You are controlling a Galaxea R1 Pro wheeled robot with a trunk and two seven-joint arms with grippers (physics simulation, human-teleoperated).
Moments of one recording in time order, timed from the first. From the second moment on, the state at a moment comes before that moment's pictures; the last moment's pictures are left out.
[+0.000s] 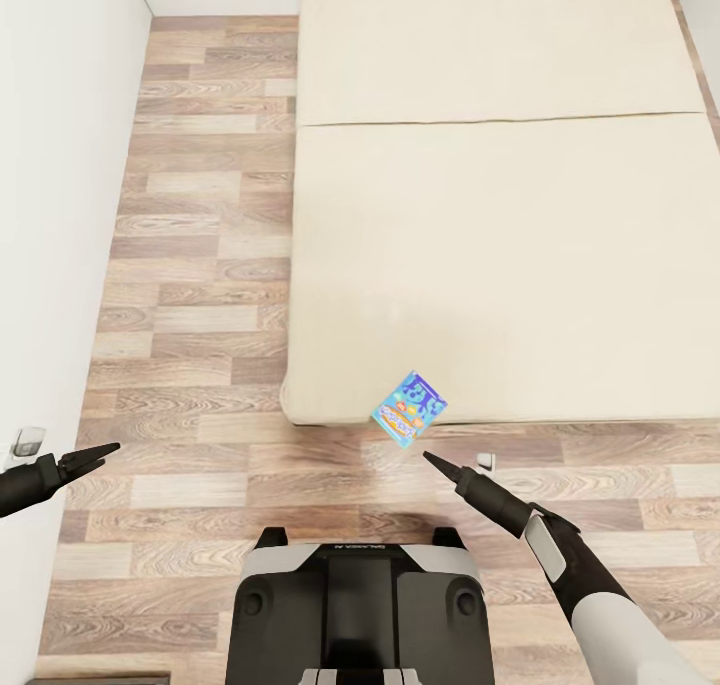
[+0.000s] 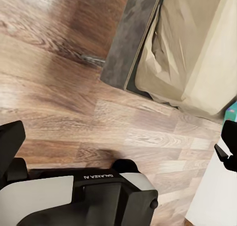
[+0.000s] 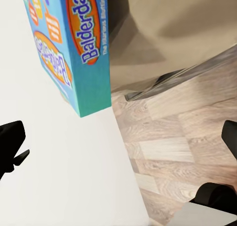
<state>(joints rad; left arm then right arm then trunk) -0.47 0.54 0.53 -1.07 0.27 0.90 -1.16 -0.65 -0.06 -0.25 -0.57 -0.39 0.34 1.11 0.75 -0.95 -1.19</state>
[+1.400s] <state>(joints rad) -0.47 0.54 0.53 -1.07 0.27 0.90 -1.16 -0.65 -0.06 -0.25 -0.57 -0.39 0.34 1.11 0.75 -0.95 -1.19</state>
